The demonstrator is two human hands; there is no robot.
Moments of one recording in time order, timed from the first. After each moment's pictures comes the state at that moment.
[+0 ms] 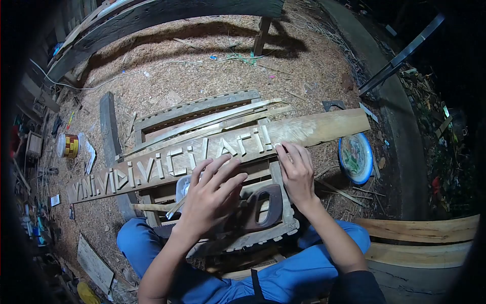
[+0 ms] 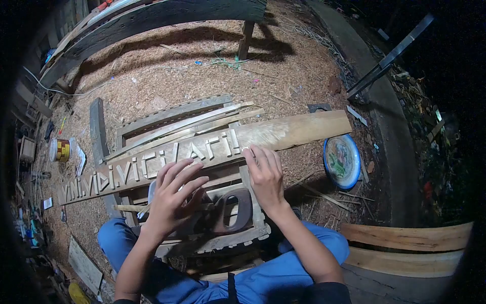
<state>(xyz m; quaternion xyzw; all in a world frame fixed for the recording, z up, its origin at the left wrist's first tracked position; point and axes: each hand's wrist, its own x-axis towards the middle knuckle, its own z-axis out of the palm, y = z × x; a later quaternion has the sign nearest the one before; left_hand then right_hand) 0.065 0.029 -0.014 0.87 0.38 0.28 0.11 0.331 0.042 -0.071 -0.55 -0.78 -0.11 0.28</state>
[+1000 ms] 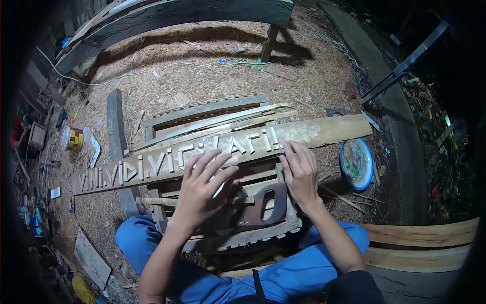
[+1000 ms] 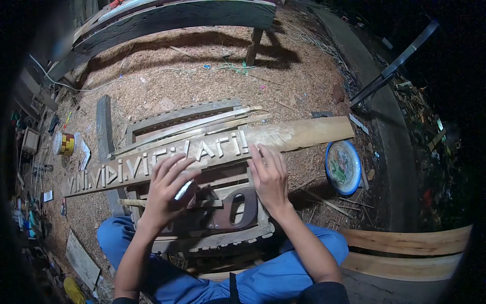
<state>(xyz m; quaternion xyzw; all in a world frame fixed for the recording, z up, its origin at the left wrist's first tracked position) 0.036 0.028 -0.010 0.86 0.41 0.29 0.07 0.318 0.038 -0.056 -0.57 -0.75 -0.04 0.32</state>
